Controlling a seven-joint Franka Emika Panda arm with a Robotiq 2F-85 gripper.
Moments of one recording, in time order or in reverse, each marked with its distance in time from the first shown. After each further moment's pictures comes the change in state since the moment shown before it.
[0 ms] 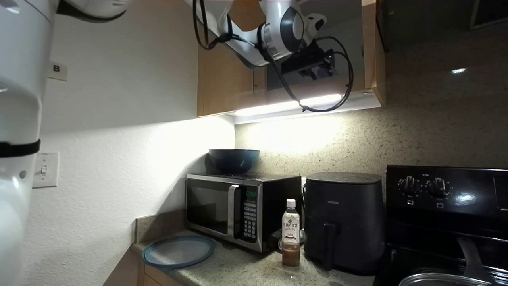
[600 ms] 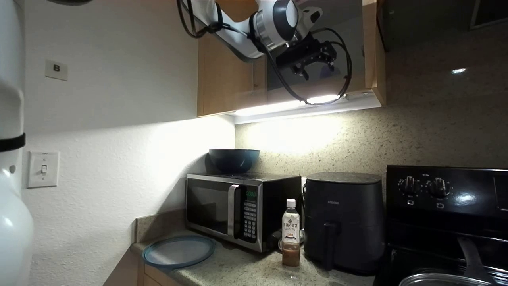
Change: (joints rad) arm 0.092 -0.112 -0.095 -0.104 -0.052 -0.069 0.008
